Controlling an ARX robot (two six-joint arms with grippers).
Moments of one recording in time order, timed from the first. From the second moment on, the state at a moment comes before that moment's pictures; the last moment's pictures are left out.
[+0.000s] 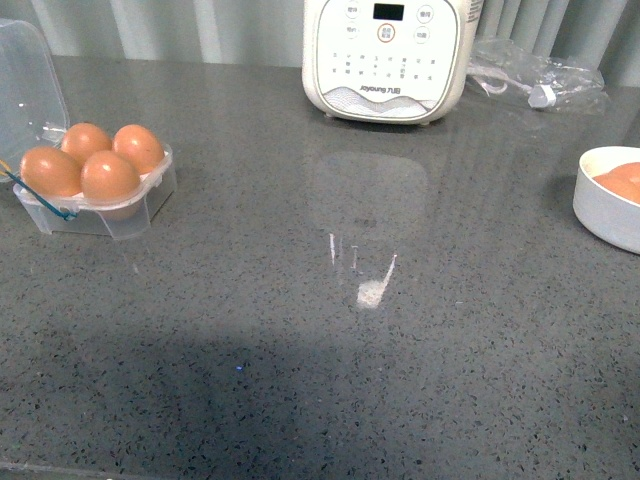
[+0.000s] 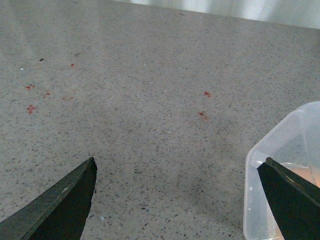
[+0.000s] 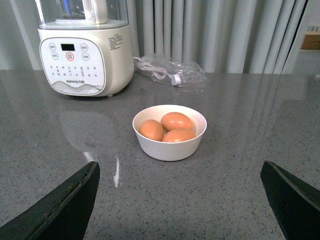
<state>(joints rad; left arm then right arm) 0.22 1.44 0.81 0.35 0.02 0.04 0.00 0.00 0.01 0.00 0.00 0.00</state>
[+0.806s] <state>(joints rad) -0.08 1.35 0.76 0.24 -0.06 0.02 0.00 0.00 0.01 0.00 0.00 0.00</state>
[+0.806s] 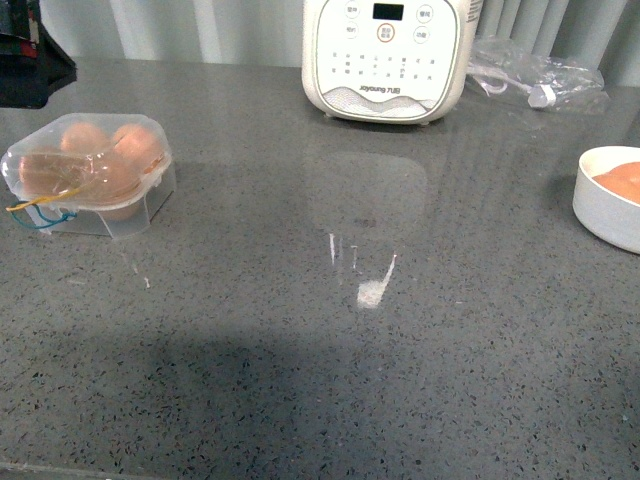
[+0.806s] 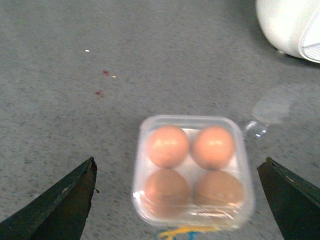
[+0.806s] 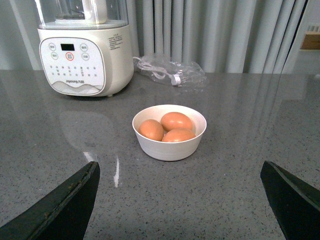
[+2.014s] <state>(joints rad) -0.21 0.78 0.58 -0.12 -0.13 0.03 0.00 0.00 0.01 0.00 0.00 0.00</state>
